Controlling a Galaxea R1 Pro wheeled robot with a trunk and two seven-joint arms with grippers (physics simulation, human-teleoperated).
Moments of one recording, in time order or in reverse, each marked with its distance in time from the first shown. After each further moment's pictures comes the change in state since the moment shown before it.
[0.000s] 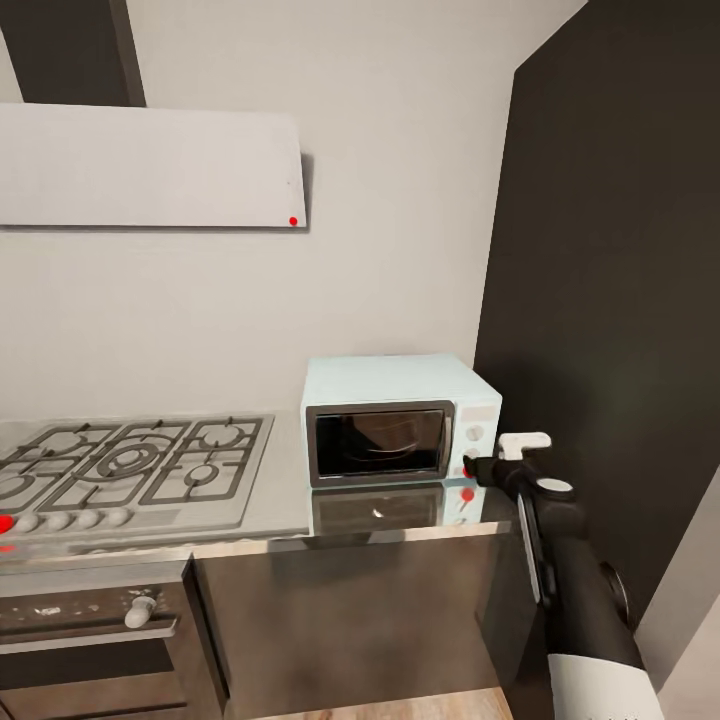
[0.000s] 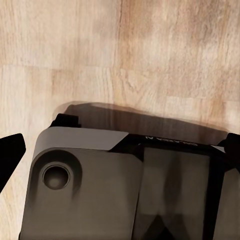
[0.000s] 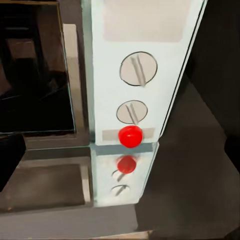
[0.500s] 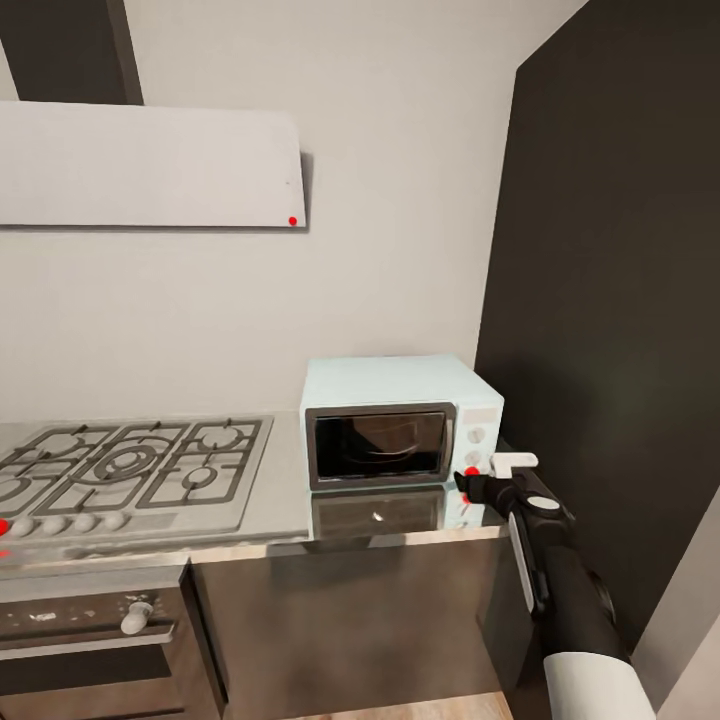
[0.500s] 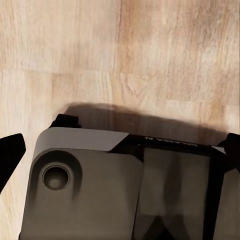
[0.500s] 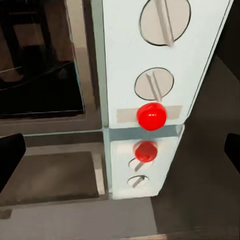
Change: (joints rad) left arm 0.000 0.001 0.000 -0.001 0.001 -0.001 0.000; right arm 0.000 -0.011 -0.030 0.194 -0.078 -0.141 -0.019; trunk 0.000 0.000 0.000
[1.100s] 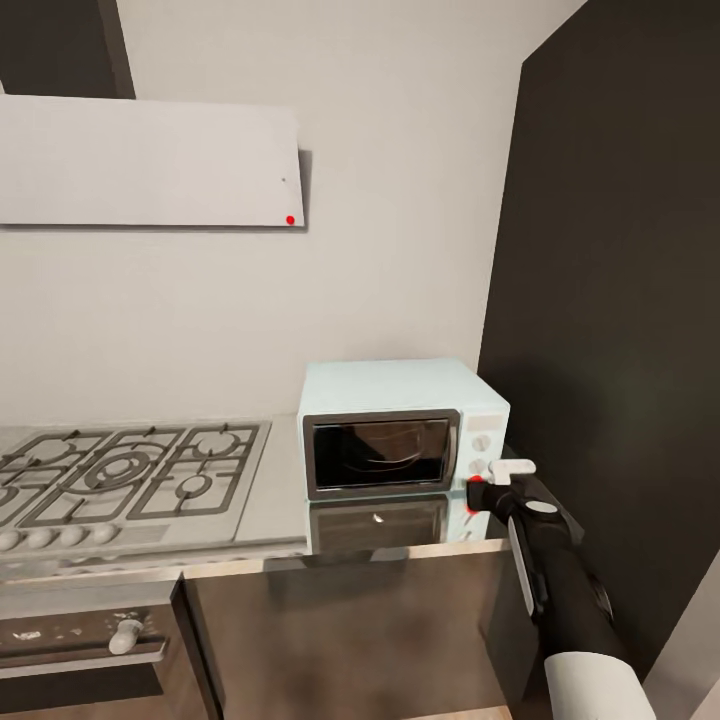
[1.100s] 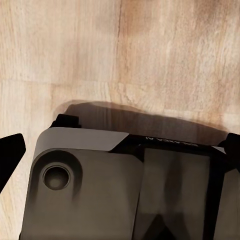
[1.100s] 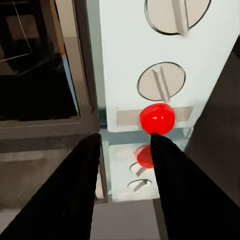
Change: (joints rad) left arm 0.000 0.001 0.000 0.000 -0.001 0.000 0.000; right arm 0.000 -0.008 -0.003 0.045 0.001 -0.001 0.002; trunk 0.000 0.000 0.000
